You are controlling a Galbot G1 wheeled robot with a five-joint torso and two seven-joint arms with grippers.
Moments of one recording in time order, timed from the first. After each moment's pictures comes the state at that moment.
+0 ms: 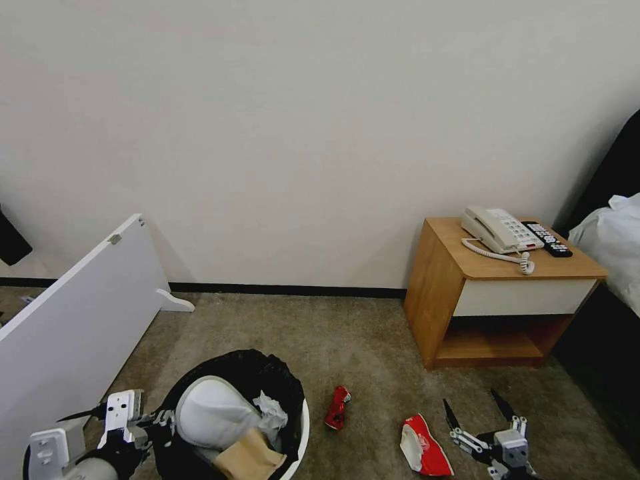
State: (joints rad) left arm 1.81 -1.11 -0.86 -2.50 -1.03 0.74 -0.40; right arm -1.72 1.30 0.69 1.88 0.19 0.23 -0.17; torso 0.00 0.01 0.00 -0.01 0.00
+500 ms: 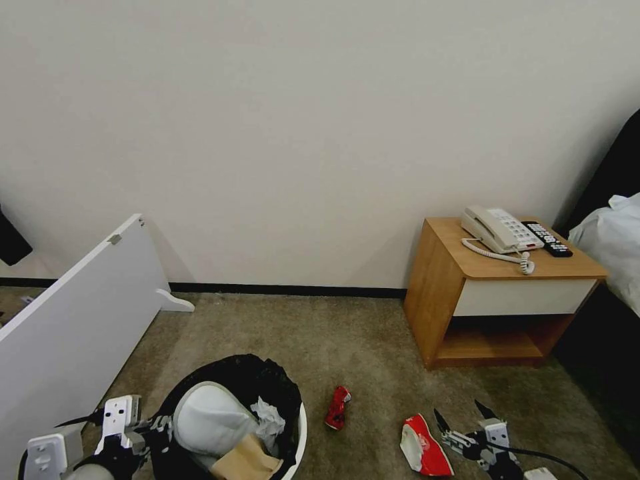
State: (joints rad) left arm 1.84 -1.12 -0.87 -2.50 -1.02 0.74 -0.40; right arm -1.62 1.17 0.58 1.76 0.30 0.03 -0.10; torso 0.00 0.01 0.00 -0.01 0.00
